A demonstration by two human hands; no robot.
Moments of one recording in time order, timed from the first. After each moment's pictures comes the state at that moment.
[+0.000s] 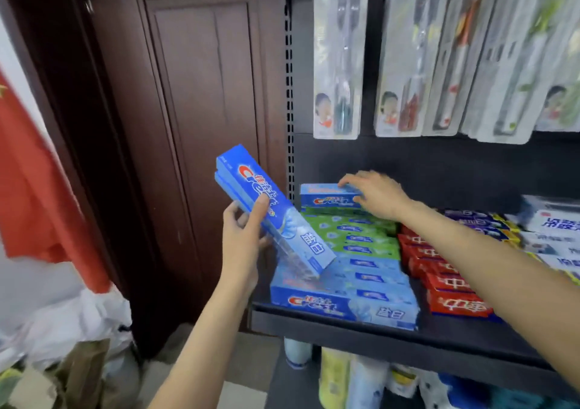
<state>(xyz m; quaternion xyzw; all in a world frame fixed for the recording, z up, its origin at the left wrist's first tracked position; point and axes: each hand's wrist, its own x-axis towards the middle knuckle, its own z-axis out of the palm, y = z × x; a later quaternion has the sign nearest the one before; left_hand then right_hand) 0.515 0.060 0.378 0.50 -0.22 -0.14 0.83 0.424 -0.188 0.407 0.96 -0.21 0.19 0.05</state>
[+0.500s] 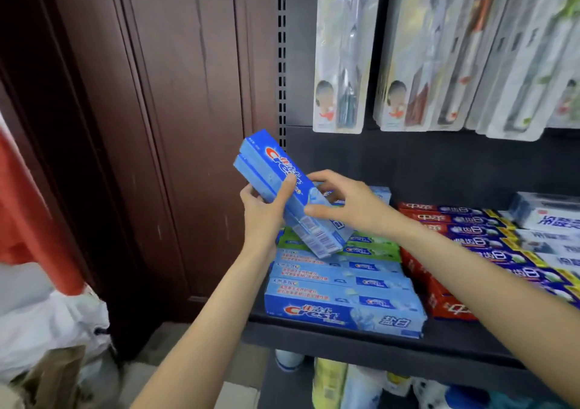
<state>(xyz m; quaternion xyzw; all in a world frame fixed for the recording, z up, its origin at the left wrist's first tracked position) 0.534 0.003 0.388 0.54 -0.25 -0.18 0.79 0.418 -0.107 0.417 0.90 -0.09 0.22 -0.36</state>
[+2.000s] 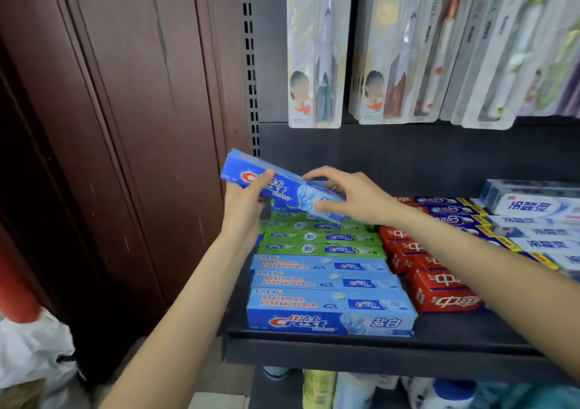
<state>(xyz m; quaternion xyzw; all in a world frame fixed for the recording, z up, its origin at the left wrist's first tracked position) 0.562 -0.030 0.391 0.43 -0.28 -0.26 0.82 0.411 -0.159 0.407 0.94 -0.15 0.23 -0.21</state>
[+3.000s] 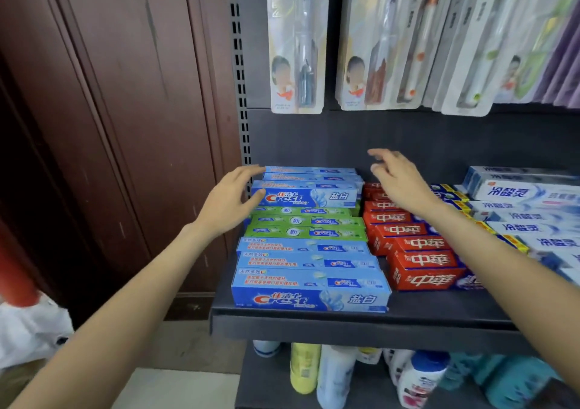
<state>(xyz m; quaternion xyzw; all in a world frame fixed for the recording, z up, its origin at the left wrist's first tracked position) 0.611 -0.028 0.357 0.69 -0.62 0.12 0.35 0.344 -0.203 0.395 0.87 -0.35 0.32 -0.15</state>
